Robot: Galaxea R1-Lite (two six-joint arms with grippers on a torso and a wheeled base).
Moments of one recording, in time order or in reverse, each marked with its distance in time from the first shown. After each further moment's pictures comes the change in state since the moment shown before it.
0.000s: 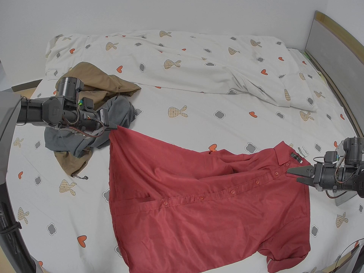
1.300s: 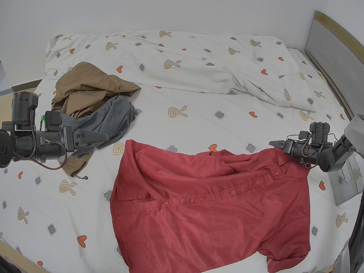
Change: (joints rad) left arm 0.049 -0.519 0.676 -0.263 -0.262 0.013; right arm 0.036 0.569 -0.577 -0.146 -0.267 0.008
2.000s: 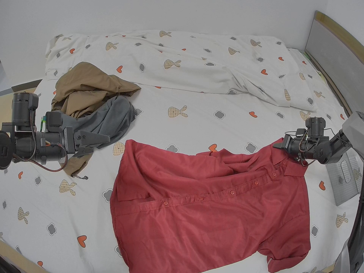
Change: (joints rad) left arm -0.013 -0.011 0.013 -0.002 -0.001 0.002; right arm 0.016 0.034 -0.144 0.170 0.014 0.100
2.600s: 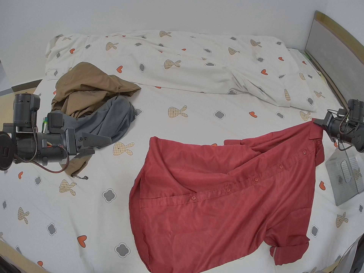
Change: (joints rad) left arm -0.010 0.005 0.005 -0.001 0.001 0.001; right arm -0.245 -0.334 0.127 0.009 0.020 0.029
